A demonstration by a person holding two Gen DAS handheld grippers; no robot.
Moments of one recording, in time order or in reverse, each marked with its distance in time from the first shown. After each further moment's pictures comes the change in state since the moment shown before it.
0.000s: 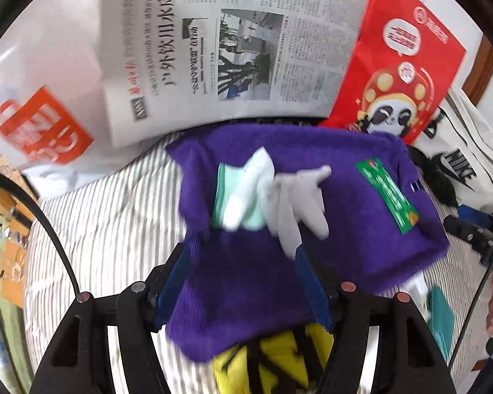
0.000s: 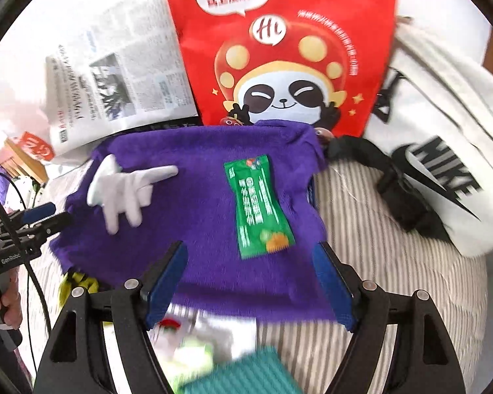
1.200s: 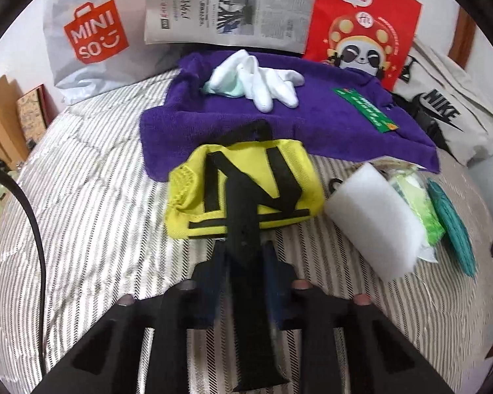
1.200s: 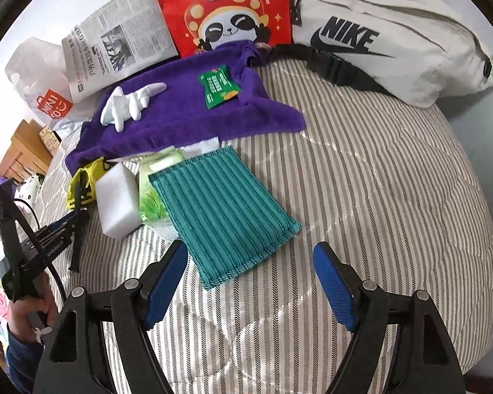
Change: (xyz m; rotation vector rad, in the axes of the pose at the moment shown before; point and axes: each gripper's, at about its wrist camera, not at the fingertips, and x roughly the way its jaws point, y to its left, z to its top) left arm -0.003 -0.047 -0.154 -0.045 -0.065 0.030; right arm -0.089 -0.048 -0.182 0.147 0.046 0.012
